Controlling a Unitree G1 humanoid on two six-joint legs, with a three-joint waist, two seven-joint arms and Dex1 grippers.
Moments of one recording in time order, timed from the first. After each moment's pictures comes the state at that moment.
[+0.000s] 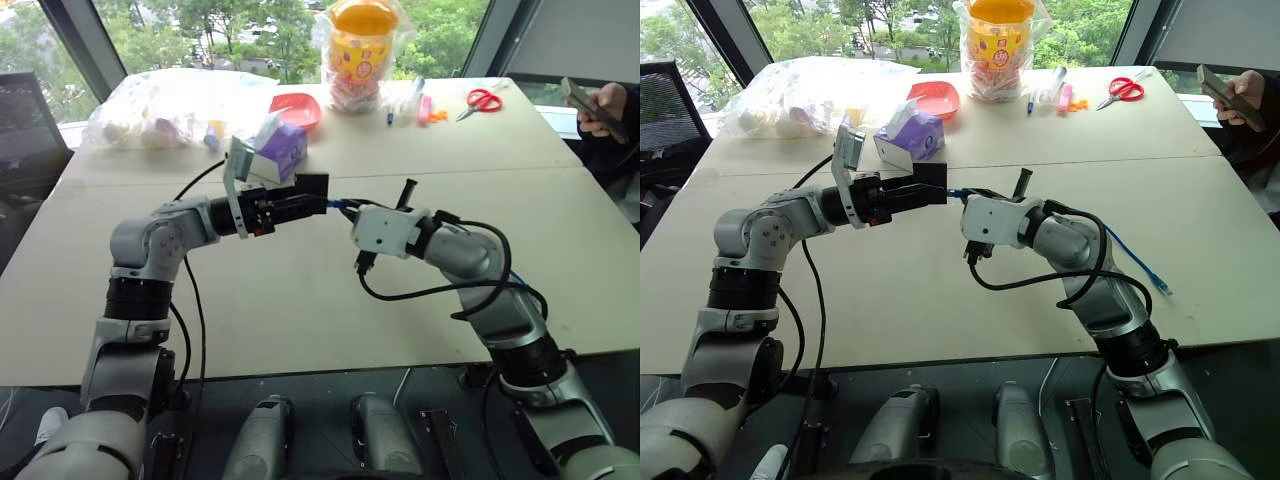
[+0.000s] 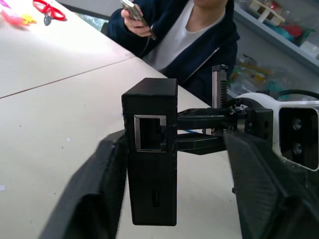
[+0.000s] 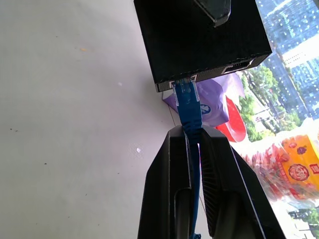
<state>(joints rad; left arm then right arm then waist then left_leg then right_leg) -0.76 0.43 0.06 0.16 -0.73 0.88 -0.96 -0.52 -0.50 0.25 -0.26 -0.34 0.16 0.69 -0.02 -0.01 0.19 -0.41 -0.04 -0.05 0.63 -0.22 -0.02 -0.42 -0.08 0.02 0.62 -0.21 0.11</state>
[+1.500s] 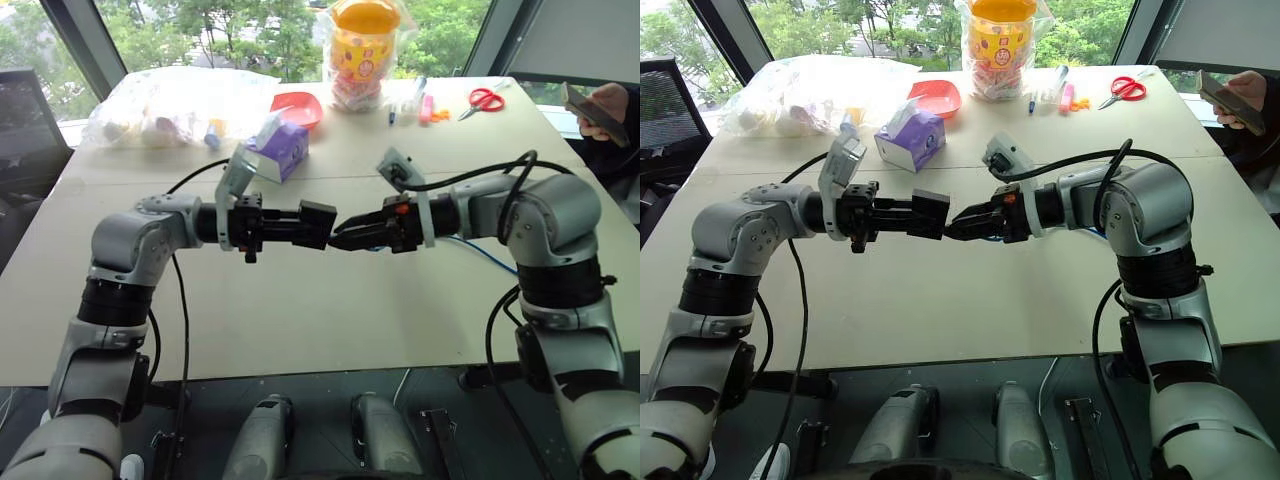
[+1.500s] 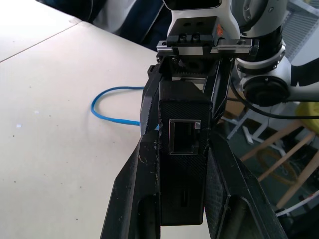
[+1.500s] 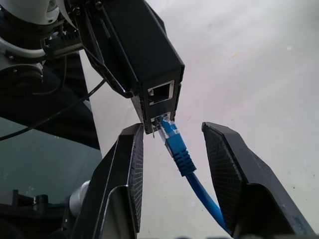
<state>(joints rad) -0.75 0.58 -0.06 0.05 -0.66 0.83 -1.24 -0.92 -0.57 0.12 -0.11 0.60 1.38 1.02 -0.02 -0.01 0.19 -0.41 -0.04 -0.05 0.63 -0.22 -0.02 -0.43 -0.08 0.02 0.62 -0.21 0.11</state>
